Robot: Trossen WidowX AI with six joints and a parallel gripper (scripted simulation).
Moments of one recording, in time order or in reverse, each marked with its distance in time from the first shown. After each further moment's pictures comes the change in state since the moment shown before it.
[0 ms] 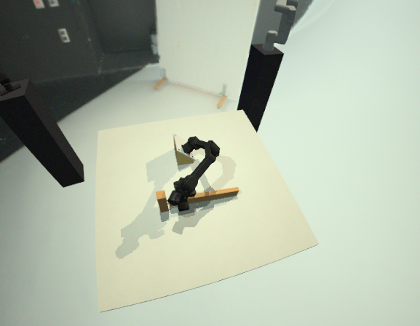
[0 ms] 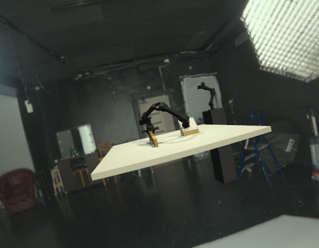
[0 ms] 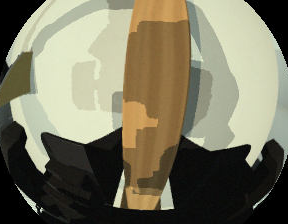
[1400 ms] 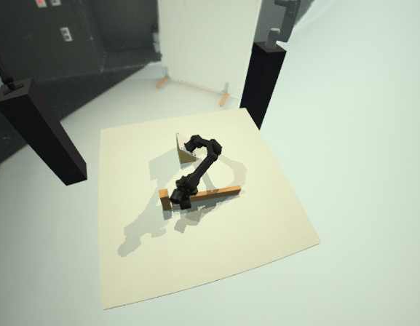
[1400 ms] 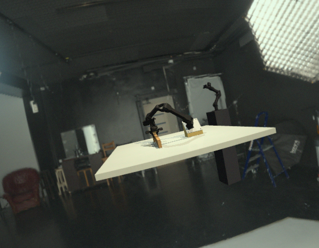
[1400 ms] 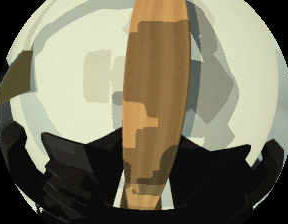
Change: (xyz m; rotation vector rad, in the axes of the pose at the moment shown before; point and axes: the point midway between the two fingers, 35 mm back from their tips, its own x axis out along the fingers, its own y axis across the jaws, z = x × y) arm 0.000 0.000 -0.004 0.001 0.000 0.000
